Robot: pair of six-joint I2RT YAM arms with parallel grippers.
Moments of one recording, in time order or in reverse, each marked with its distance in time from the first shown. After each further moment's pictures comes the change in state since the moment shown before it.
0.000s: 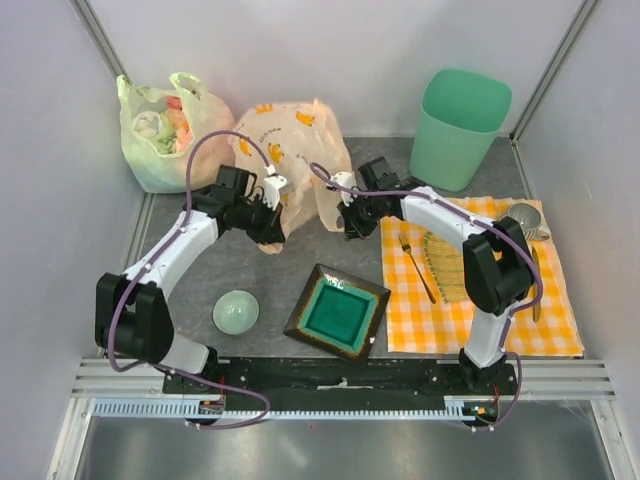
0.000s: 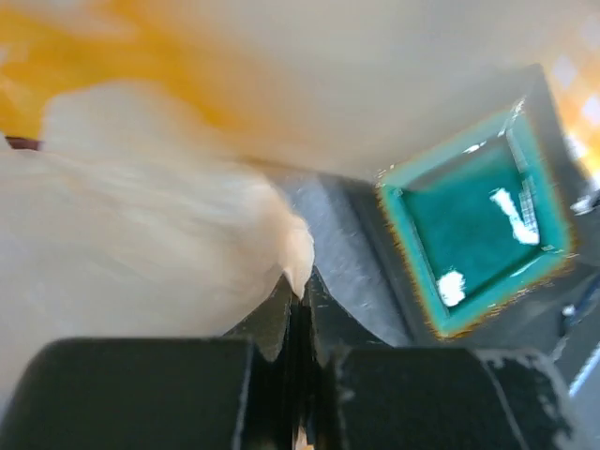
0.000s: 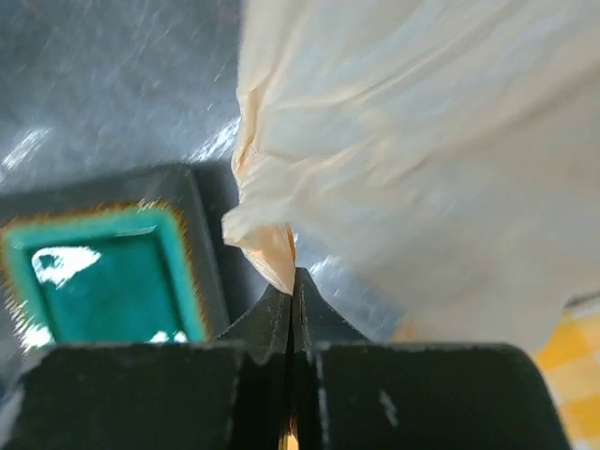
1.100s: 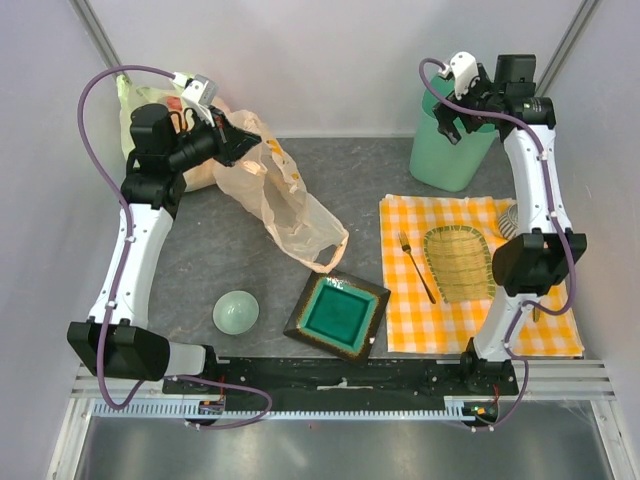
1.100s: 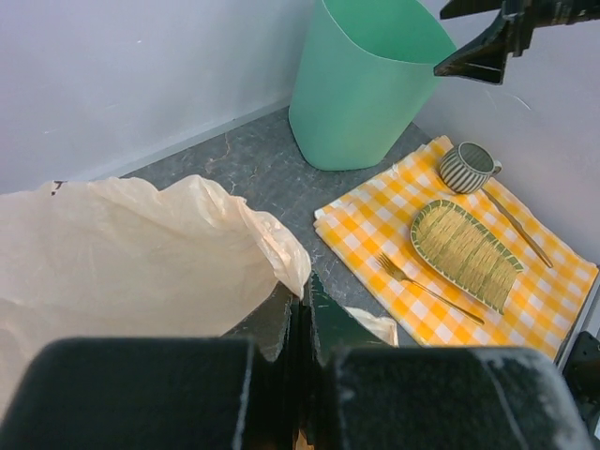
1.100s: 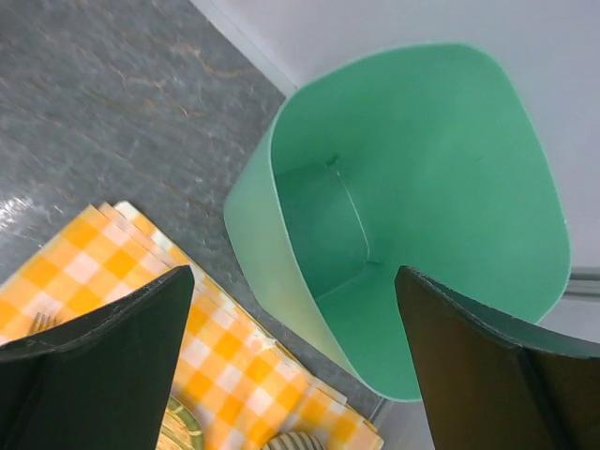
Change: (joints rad) left arm 0.224 -0.119 0.362 0.320 0.208 -0.457; right arm -0.550 0.057 0.756 -0.346 0.055 -0.422
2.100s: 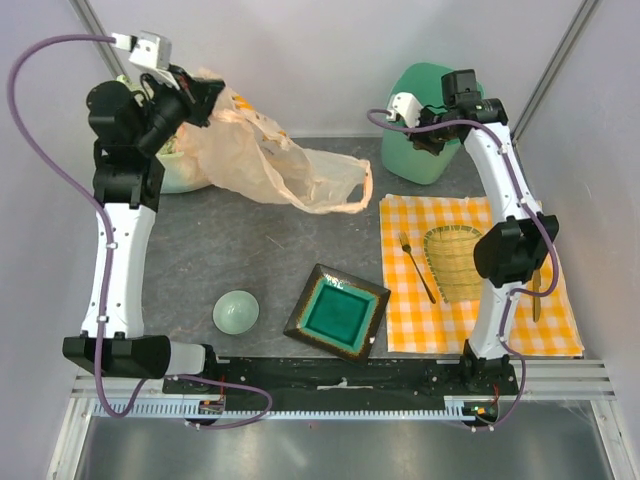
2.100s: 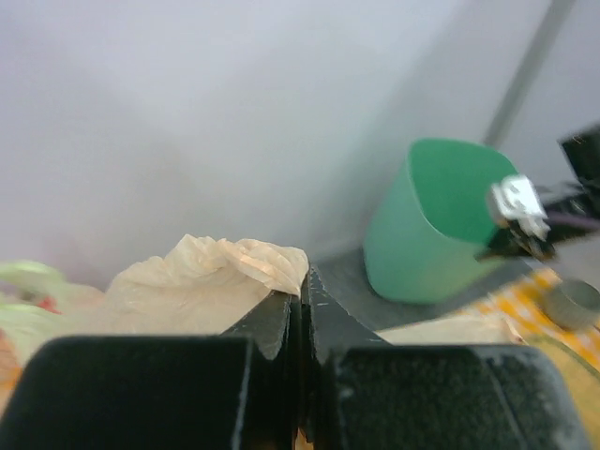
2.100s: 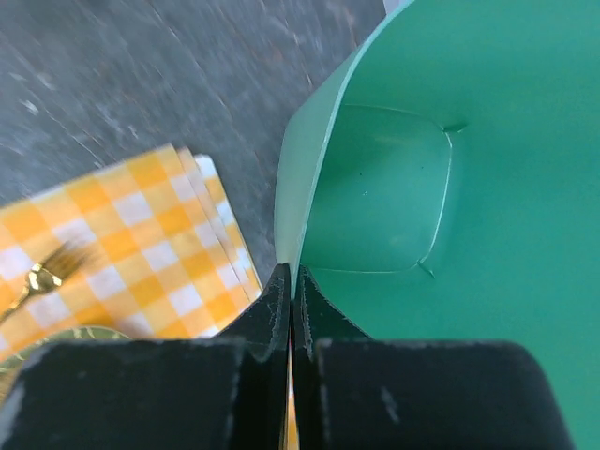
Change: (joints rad) left arm 0.037 0.005 0.197 0.059 -0.193 -0.013; right arm 0.135 0.150 0.037 -0.208 0.016 -0.360
